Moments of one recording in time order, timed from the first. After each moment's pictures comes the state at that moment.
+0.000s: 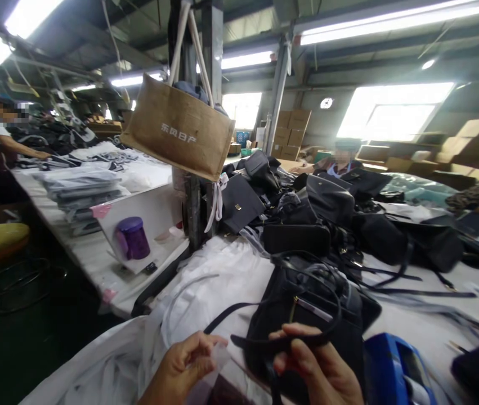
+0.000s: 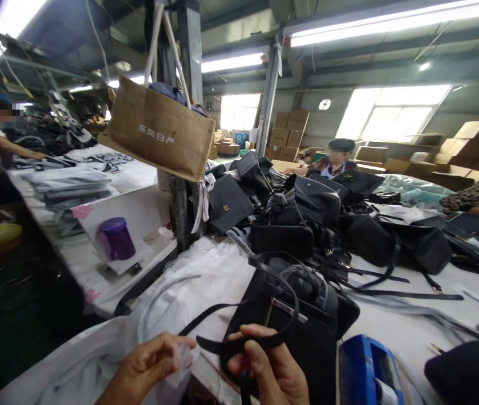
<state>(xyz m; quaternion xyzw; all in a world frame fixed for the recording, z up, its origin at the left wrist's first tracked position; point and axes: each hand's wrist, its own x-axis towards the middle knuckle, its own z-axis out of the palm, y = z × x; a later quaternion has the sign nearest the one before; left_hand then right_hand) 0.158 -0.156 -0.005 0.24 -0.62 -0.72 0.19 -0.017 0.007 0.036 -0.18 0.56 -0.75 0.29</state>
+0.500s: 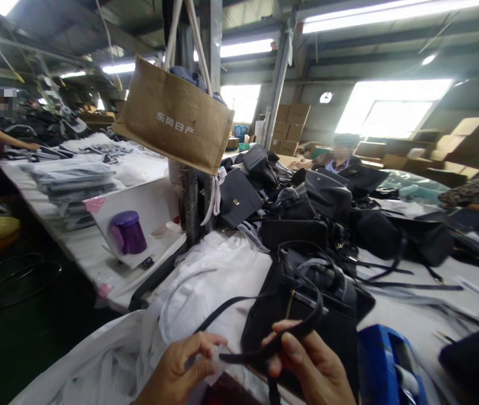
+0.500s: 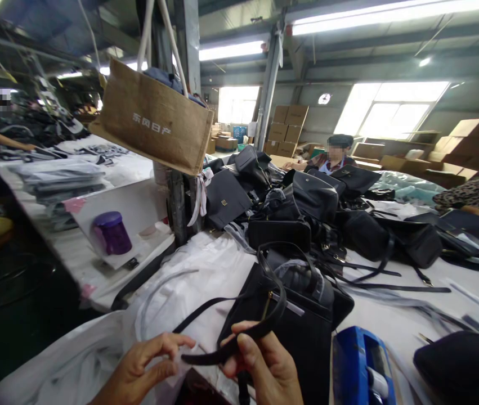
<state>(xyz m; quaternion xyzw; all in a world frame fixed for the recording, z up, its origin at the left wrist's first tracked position) 0.167 -0.159 -0.010 0.20 -0.75 -0.61 0.15 -0.020 0.006 0.029 -0.23 0.56 -0.70 0.37</state>
